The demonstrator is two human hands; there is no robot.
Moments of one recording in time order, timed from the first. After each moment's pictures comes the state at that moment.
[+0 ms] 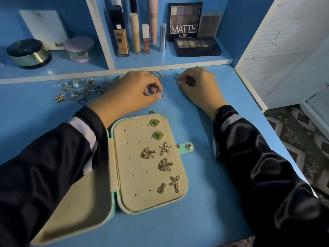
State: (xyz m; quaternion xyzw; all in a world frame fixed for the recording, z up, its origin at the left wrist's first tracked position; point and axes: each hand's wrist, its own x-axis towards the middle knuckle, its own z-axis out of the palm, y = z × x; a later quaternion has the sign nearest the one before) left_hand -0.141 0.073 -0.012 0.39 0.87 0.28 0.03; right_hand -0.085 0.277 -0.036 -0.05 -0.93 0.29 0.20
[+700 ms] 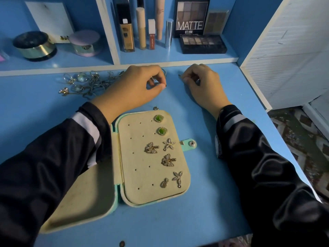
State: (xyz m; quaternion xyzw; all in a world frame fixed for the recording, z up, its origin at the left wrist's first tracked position) left_hand -0.136 0.066 -0.011 0.39 0.86 0.33 0.01; right_hand -0.079 0.272 -0.036 -0.03 -0.92 0.33 0.20
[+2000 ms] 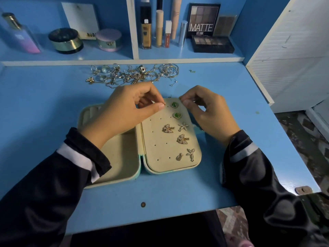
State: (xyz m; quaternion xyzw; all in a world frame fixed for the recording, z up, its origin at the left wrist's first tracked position) left_hand -0.049 -0.007 0.004 0.33 0.80 0.49 0.08; right_hand 0.016 0.205 -0.017 0.02 -0.88 0.45 0.15
